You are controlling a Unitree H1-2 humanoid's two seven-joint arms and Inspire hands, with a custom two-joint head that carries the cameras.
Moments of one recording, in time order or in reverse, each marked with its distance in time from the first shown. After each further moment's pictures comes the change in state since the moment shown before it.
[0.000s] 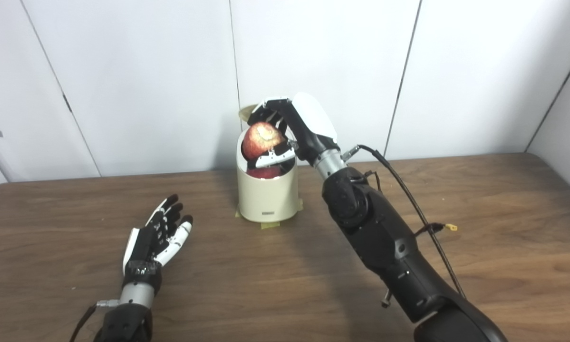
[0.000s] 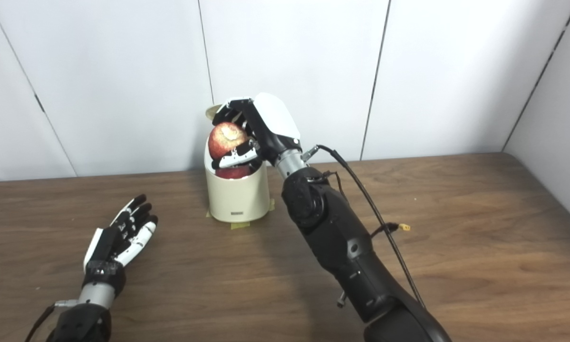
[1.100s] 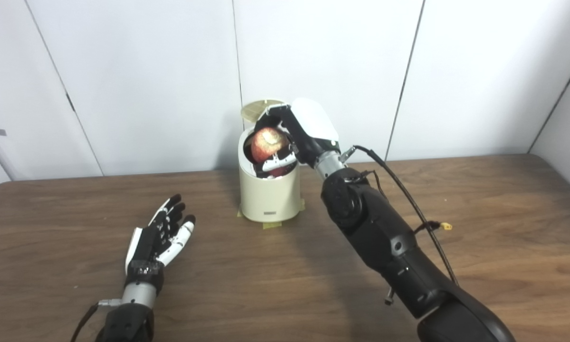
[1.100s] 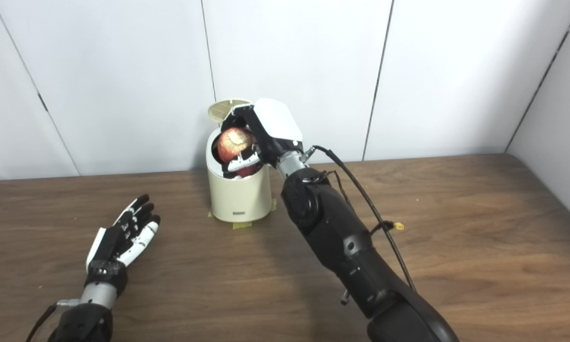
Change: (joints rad) left arm 0.006 0.004 -0.005 -0.011 0.009 0.005 -0.002; right arm -0.024 -0.019 0.069 0.030 -0.095 0.105 -0.002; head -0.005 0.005
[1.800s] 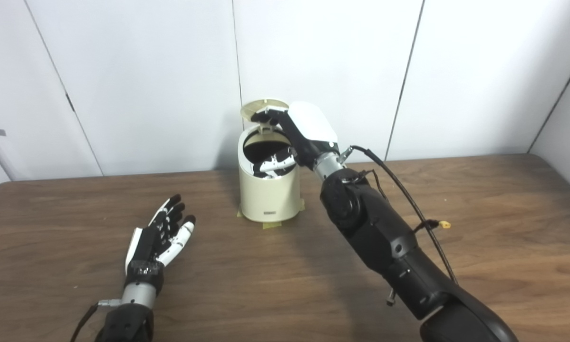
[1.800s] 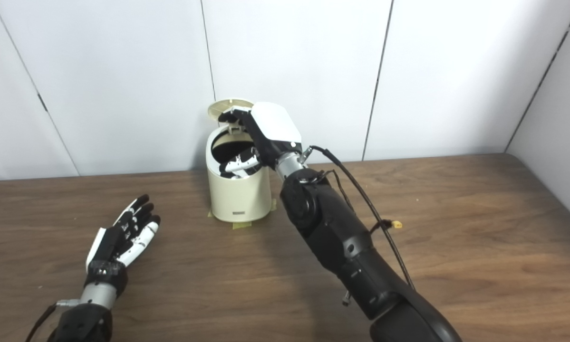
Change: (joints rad) left arm 0.002 0.001 0.000 -0.004 0.000 0.005 -0.002; right arm 0.008 -0.009 0.026 -0.031 -0.023 0.052 0.035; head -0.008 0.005
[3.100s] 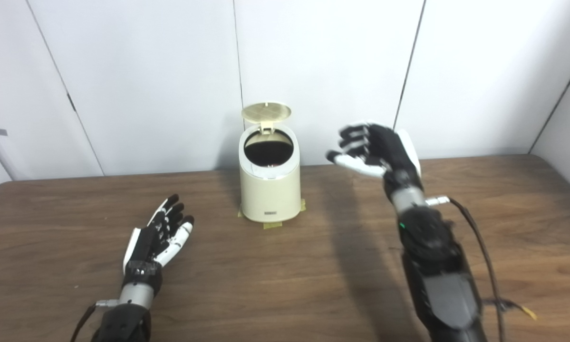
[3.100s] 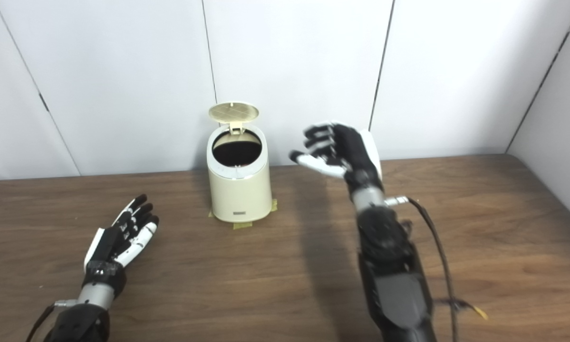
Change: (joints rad) left arm 0.000 0.010 0.018 0.009 -0.041 -0.008 -0.028; right arm 0.384 0.018 -0.411 -0.514 0.590 0.247 0.118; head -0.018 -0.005
